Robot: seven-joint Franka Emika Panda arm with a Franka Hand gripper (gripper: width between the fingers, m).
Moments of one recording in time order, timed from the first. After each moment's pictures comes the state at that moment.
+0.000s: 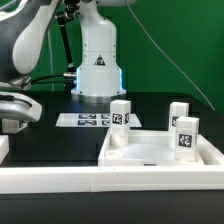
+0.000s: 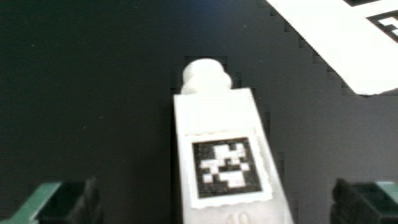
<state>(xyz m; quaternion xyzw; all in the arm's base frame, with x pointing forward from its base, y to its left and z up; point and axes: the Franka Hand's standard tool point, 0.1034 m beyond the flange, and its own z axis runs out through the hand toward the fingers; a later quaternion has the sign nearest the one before) 0.375 -0.228 0.017 -0.87 0.16 0.46 0.09</state>
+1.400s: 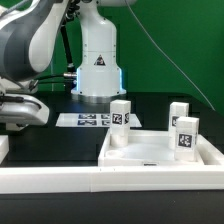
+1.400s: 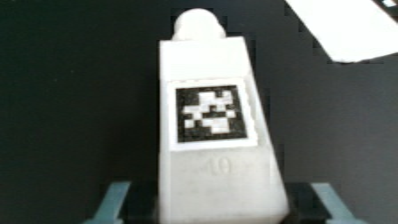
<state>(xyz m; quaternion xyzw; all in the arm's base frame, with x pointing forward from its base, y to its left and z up) 0.401 -0.212 0.024 -0.88 0.14 0.44 0.08</state>
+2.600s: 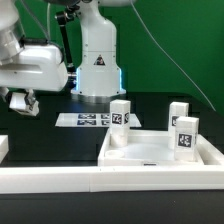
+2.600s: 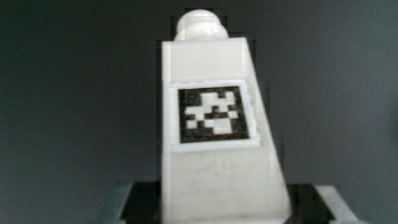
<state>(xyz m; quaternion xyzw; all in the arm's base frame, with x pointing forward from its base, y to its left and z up) 0.479 -0.178 0.085 -0.97 0.14 0.22 0.02</state>
